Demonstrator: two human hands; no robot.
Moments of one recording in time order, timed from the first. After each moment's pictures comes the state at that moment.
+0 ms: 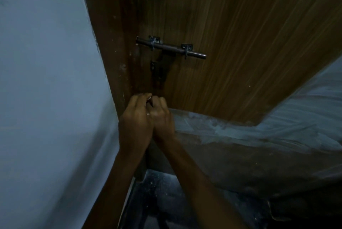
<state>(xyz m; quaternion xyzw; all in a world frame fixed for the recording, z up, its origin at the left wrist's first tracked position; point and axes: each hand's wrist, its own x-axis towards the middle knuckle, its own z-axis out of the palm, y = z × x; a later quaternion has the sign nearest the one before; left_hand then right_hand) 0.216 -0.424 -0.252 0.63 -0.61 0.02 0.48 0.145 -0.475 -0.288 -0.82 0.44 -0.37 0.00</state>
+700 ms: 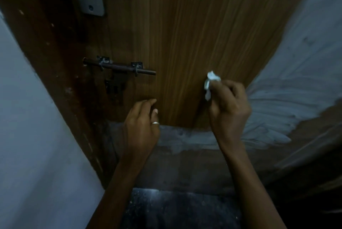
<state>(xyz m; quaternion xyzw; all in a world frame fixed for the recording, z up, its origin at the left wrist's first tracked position) 0.123 -0.446 -0.216 0.58 -0.64 -0.02 0.50 -0.071 -0.456 -0.161 -0.65 0.51 -0.54 -0.20</state>
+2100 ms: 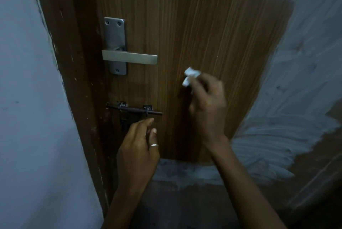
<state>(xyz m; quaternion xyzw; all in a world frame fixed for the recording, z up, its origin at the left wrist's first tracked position) 0.140 -0.414 -0.149 0.57 -0.62 -0.01 0.54 -0.022 -0.482 -0.076 -0.68 0.43 -0.51 -0.30</state>
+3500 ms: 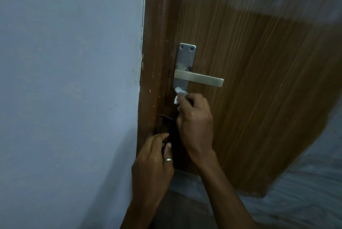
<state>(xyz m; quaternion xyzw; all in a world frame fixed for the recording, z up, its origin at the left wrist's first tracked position) 0.210 -0.391 -0.154 0.63 -0.54 0.03 0.56 0.125 -0.480 -0.076 -0.75 0.40 -0.49 -0.20</state>
